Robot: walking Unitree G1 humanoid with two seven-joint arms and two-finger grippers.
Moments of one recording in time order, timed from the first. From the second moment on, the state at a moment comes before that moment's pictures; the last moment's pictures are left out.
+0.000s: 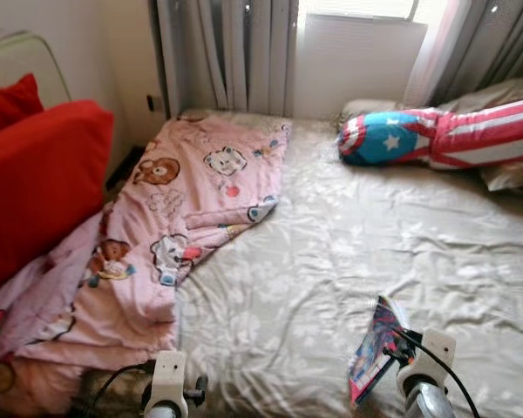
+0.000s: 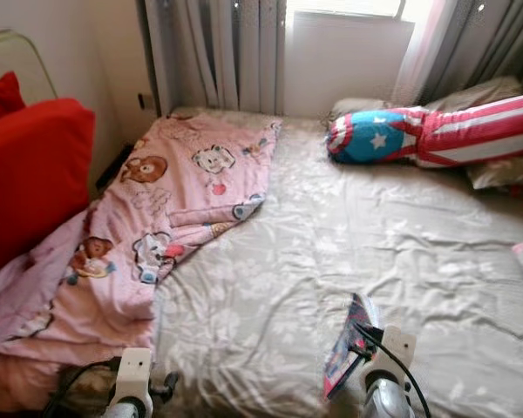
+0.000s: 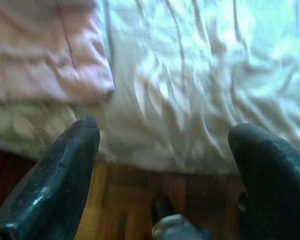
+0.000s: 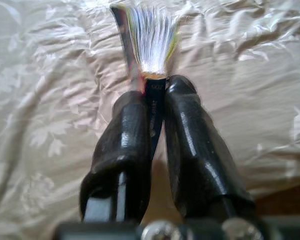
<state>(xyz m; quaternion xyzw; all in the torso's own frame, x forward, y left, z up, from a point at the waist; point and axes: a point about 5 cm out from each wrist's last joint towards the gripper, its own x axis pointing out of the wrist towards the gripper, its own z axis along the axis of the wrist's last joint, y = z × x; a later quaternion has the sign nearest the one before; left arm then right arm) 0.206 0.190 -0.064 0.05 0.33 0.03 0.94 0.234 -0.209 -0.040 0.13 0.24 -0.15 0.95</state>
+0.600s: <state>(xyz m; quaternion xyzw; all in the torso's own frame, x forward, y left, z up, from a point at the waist) 0.209 0.196 -0.061 0.06 0.32 0.02 0.94 0.236 -0.202 -0.040 0.14 0.24 -0.14 0.95</state>
